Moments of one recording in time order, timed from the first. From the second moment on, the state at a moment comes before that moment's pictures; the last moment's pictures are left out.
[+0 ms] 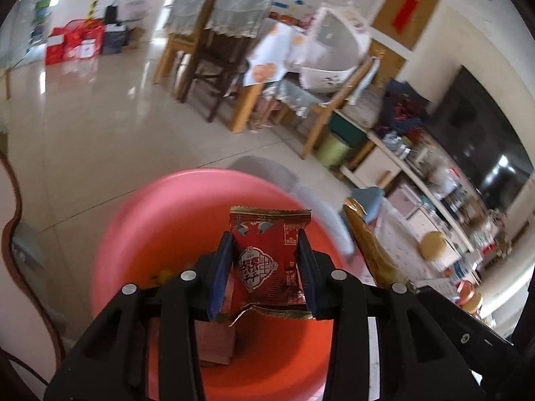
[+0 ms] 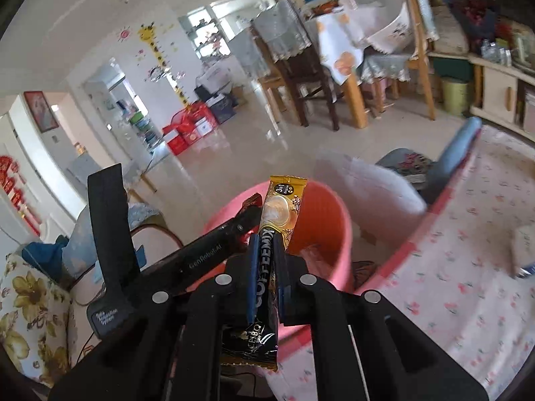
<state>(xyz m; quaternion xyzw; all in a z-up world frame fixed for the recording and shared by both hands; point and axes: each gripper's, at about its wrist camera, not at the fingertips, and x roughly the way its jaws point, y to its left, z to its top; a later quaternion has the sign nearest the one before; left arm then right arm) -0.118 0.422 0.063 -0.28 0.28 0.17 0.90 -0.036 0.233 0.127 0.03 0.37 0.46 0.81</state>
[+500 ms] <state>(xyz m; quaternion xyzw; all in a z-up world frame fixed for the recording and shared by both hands) -0.110 0.403 0.066 -0.22 0.28 0.19 0.91 -0.041 0.159 0.104 0.05 0.37 0.32 0.87</state>
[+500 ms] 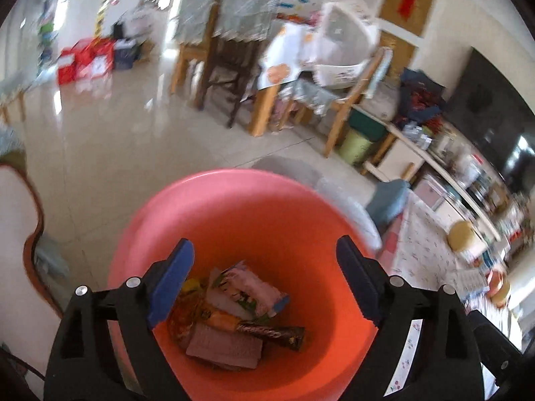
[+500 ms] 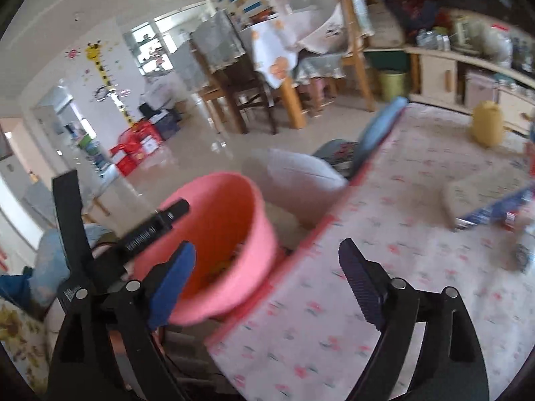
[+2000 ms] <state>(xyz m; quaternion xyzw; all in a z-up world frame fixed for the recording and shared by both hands) -0.084 0.162 0.066 0.04 0.31 -0.03 0.95 -0.113 -0.078 0.082 0.04 0.33 0.14 0.93</state>
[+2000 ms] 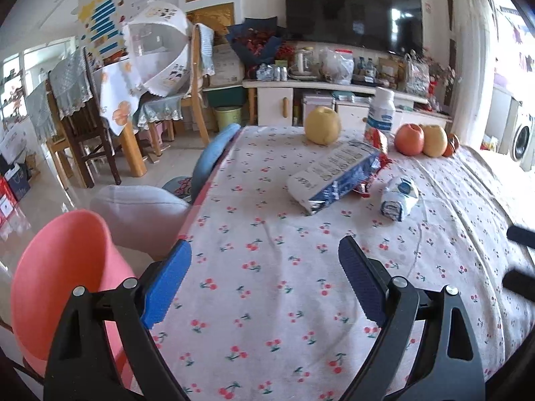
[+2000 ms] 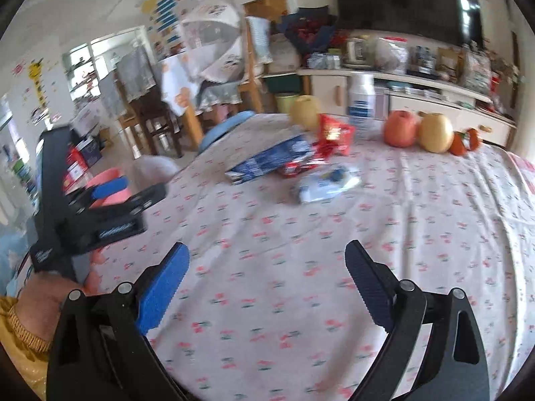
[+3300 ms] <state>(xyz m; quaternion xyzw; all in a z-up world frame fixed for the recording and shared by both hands) 0.156 0.007 0.023 0.03 0.53 0.00 0.85 -0.045 -0.236 0.068 0.20 0.39 0.04 0.90</state>
